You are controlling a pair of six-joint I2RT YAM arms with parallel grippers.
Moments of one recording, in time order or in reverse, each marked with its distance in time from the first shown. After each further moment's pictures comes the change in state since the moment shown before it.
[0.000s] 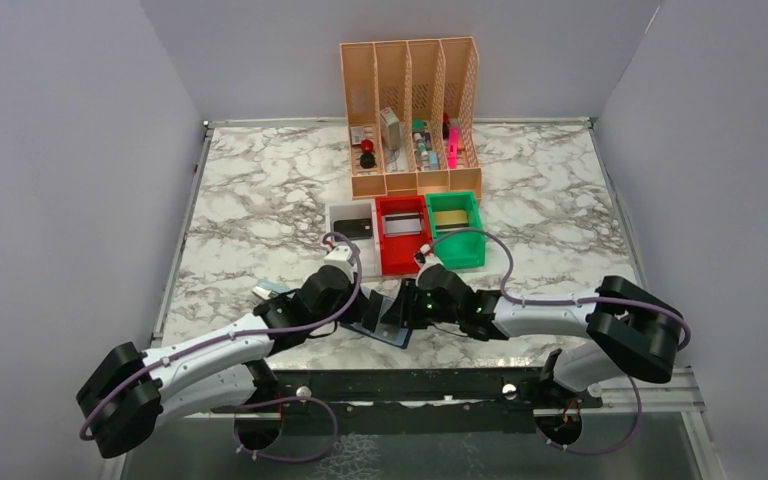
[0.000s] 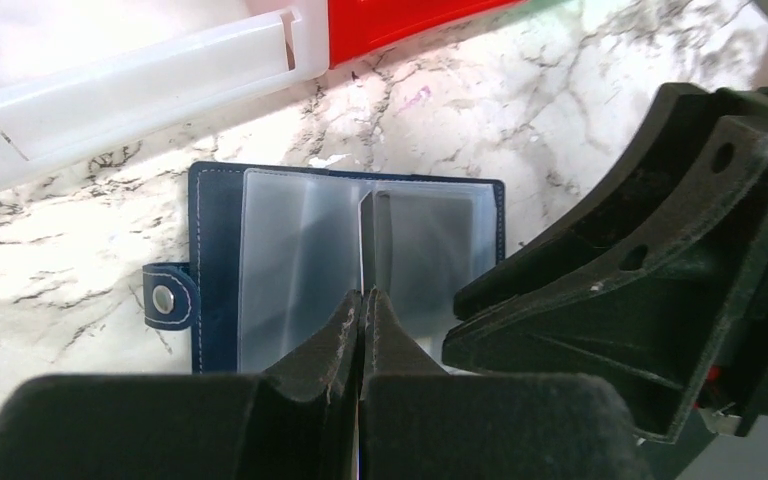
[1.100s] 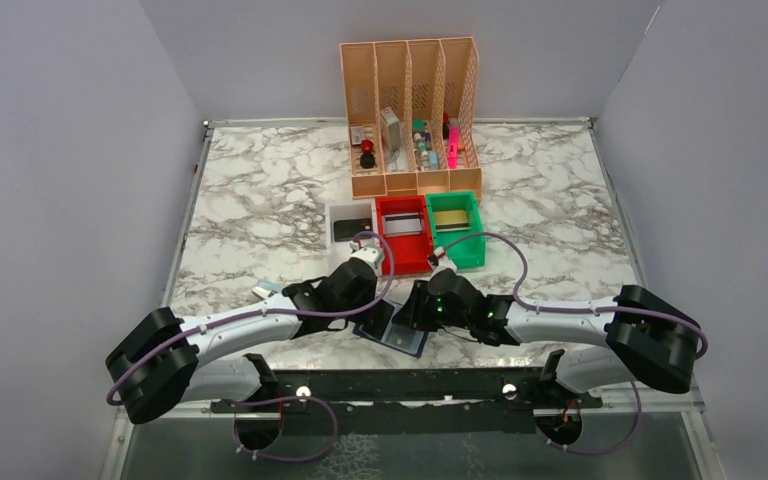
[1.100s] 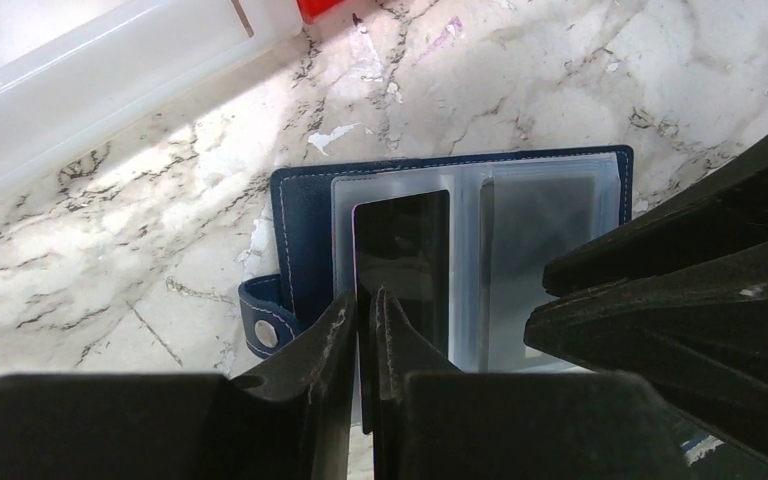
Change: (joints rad) left arm -0.037 0.283 0.174 -0.132 0.002 0.143; right arm 0.000 -0.100 -0.063 -0.069 0.082 0.032
